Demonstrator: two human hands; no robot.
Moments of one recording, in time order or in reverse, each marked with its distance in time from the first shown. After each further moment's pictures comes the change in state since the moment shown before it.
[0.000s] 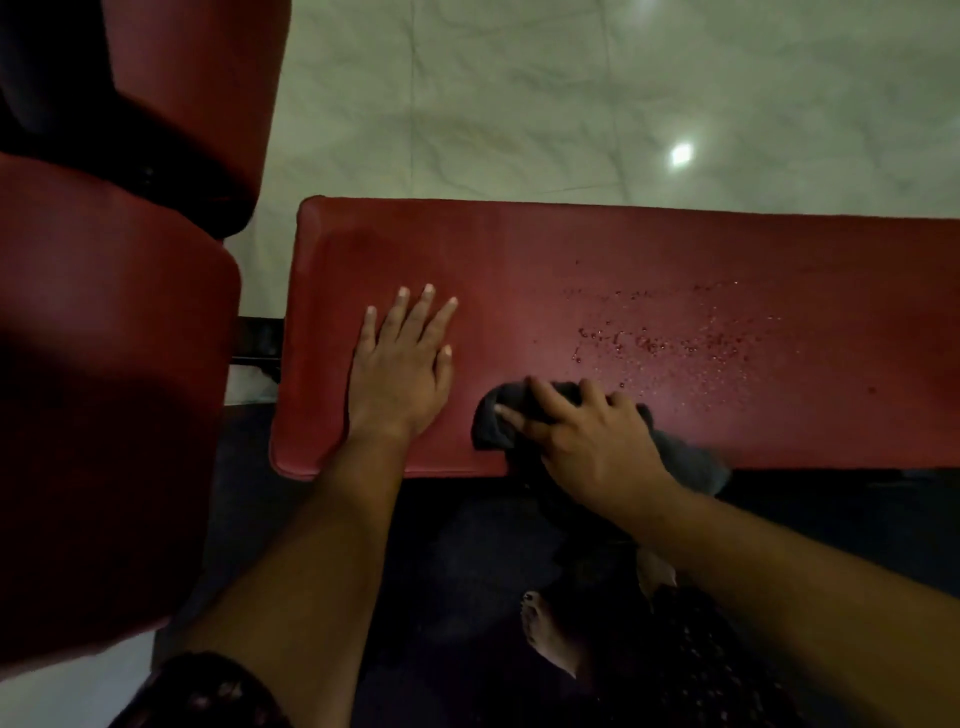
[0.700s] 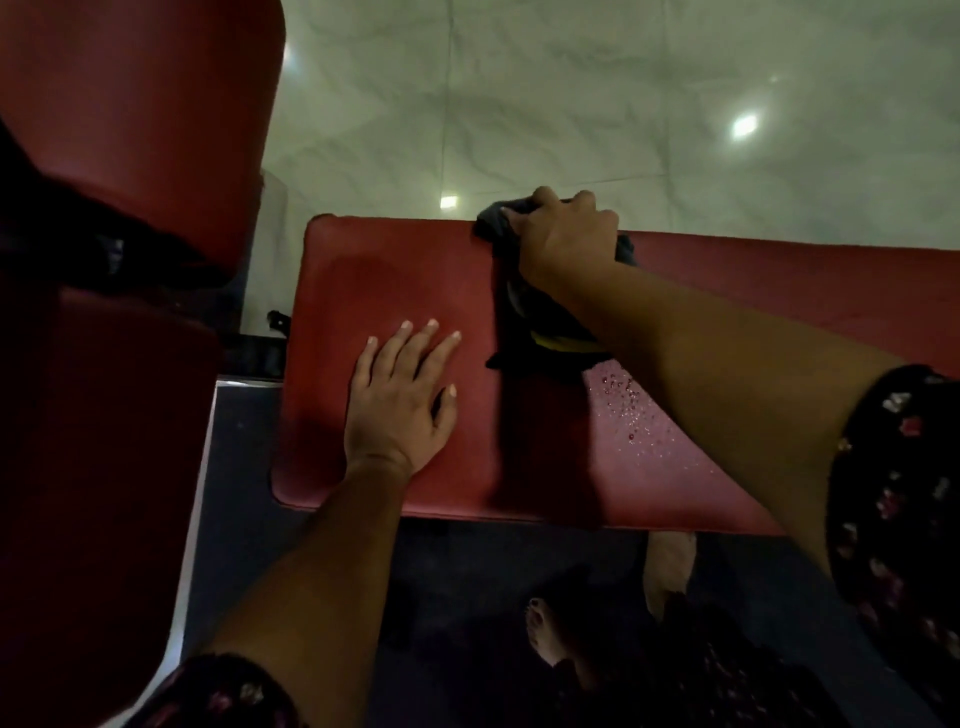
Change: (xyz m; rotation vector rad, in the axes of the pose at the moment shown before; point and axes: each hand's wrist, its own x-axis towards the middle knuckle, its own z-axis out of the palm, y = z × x) left_hand 0.004 0.004 0.003 0.005 0.022 -0.060; right_hand 0.221 0.095 -0.036 0.161 -0.244 0.351
